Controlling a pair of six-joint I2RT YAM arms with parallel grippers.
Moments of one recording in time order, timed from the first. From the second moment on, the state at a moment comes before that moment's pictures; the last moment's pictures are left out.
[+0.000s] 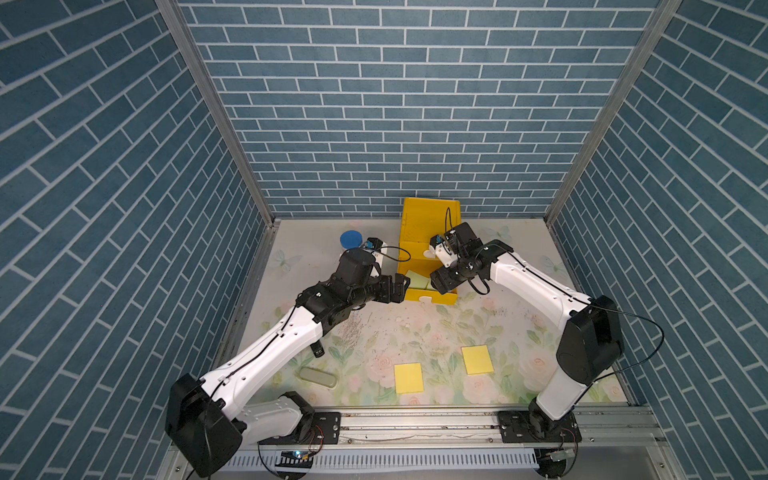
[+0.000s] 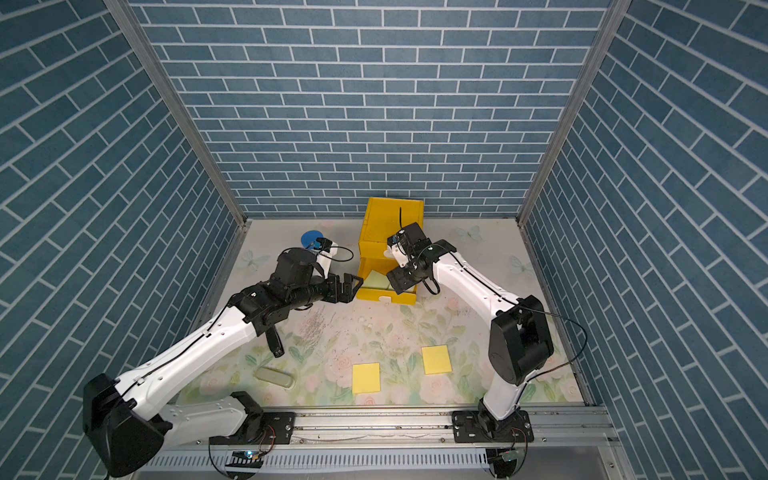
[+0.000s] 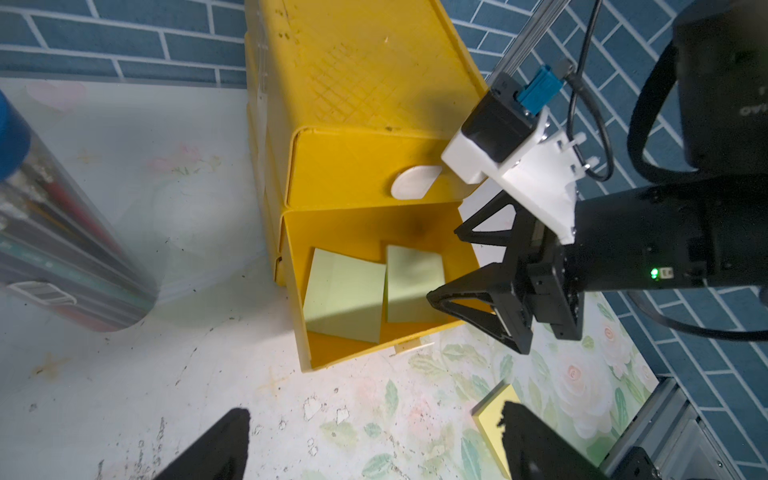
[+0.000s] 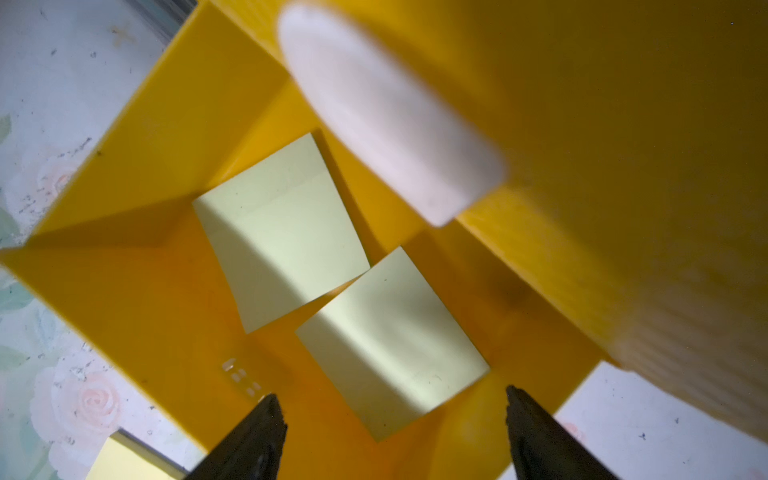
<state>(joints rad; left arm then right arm) -0.65 1.23 1.08 -0.42 0.06 -0.43 0.61 1.72 1.48 -0.81 -0.04 -0.04</state>
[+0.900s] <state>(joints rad) -0.50 2.14 2.14 -0.72 0.07 -0.34 0.78 1.29 0.87 -0.36 -0.39 0.20</state>
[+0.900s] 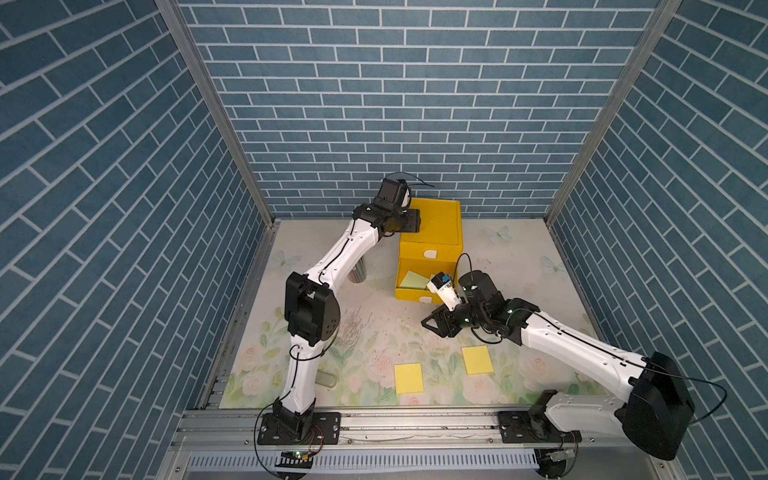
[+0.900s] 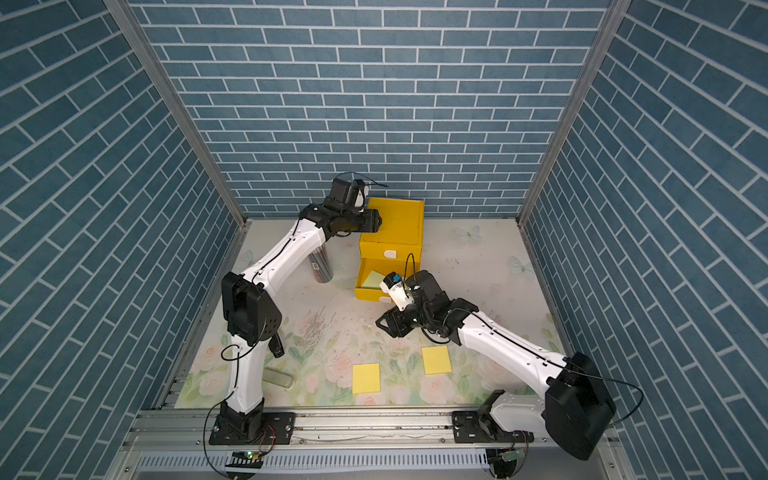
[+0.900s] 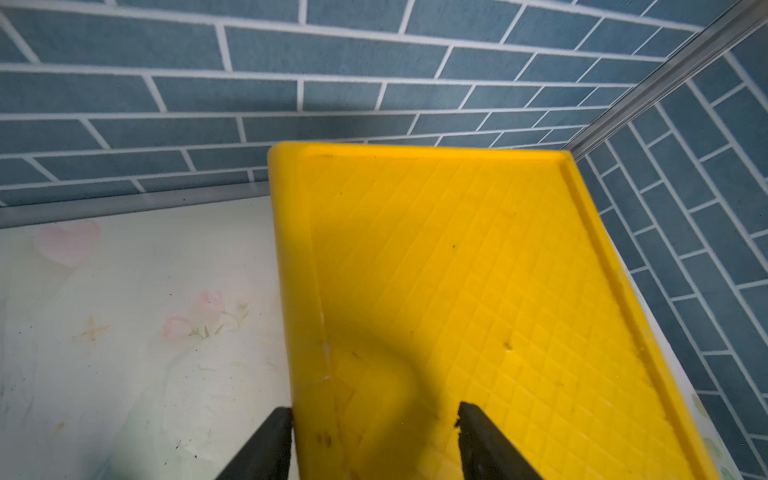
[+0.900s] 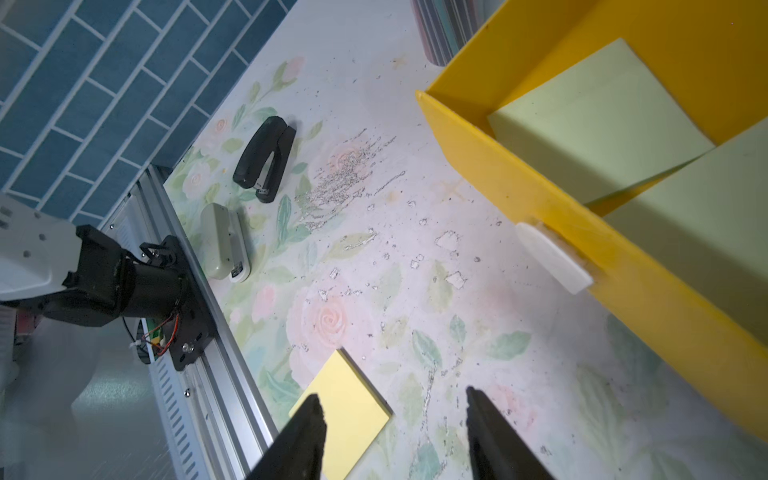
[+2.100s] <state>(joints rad) -0.52 2.03 1.94 -0.60 0.04 -0.32 0.76 1.73 1.04 0.07 0.17 -0.10</state>
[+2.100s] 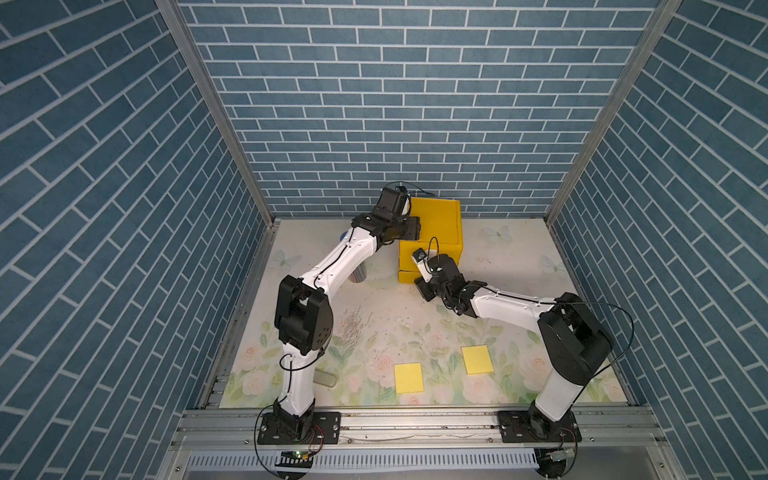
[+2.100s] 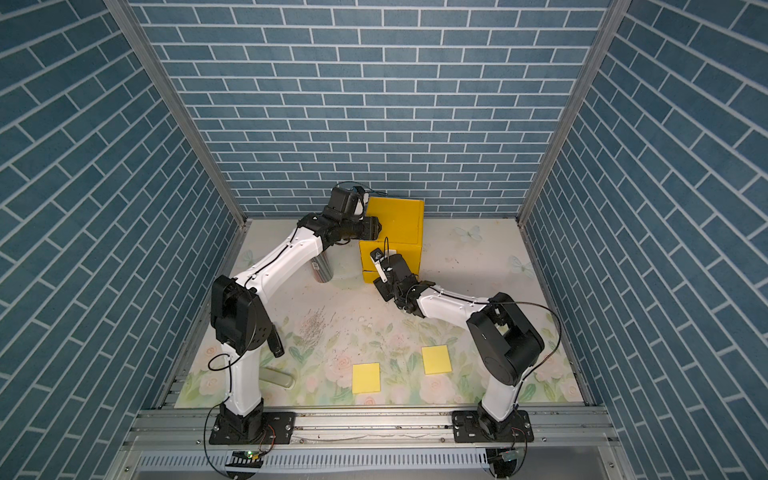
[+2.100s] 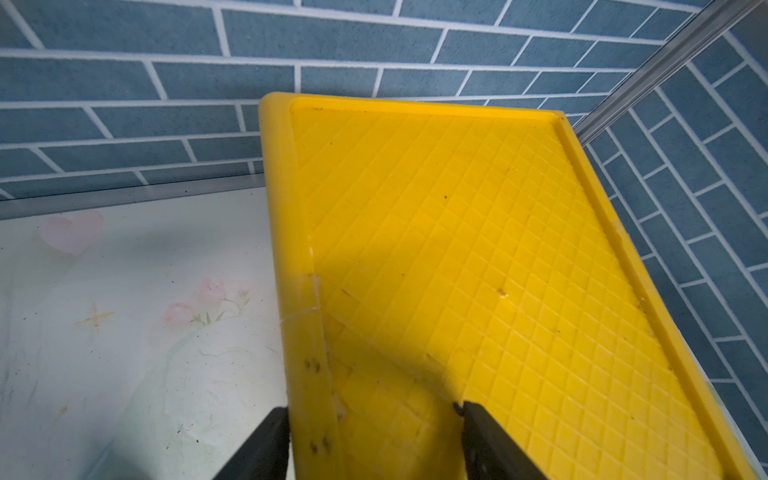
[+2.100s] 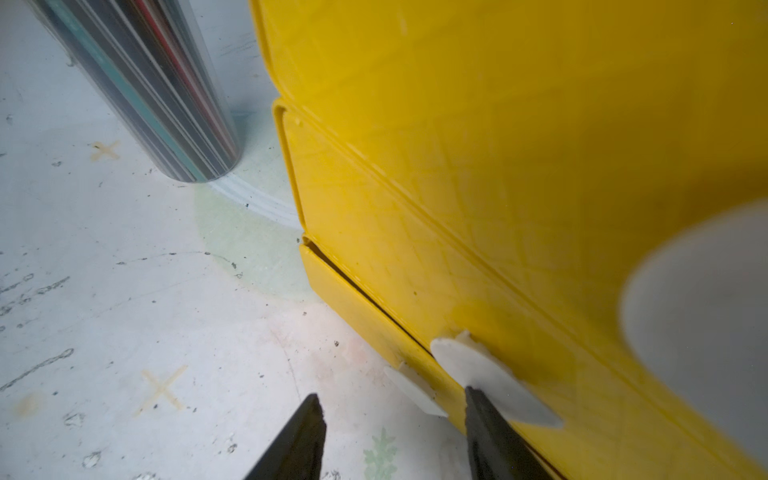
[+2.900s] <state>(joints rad) -0.54 2.00 1.89 -0.57 0.04 -0.34 0.64 1.61 0.81 0.22 -0.23 -0.75</state>
